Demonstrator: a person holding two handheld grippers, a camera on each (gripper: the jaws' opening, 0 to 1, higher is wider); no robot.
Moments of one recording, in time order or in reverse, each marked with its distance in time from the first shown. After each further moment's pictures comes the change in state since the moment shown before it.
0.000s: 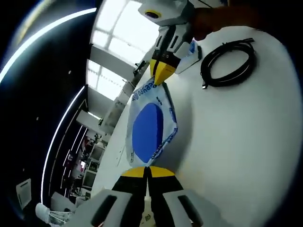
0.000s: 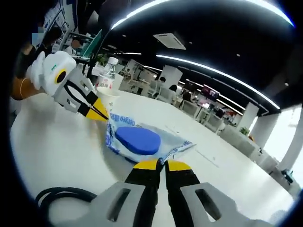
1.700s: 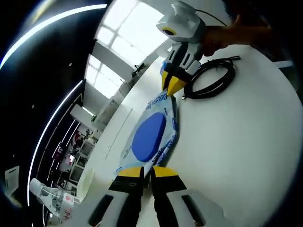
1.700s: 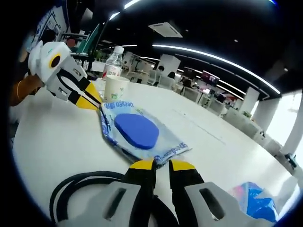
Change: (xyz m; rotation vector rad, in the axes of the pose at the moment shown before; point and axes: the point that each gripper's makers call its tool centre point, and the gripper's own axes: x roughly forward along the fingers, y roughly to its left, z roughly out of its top) left arm -0.042 -0.026 0.004 -0.123 -0.033 -0.071; right arm -0.023 0.027 -0.037 0.098 0.109 0.006
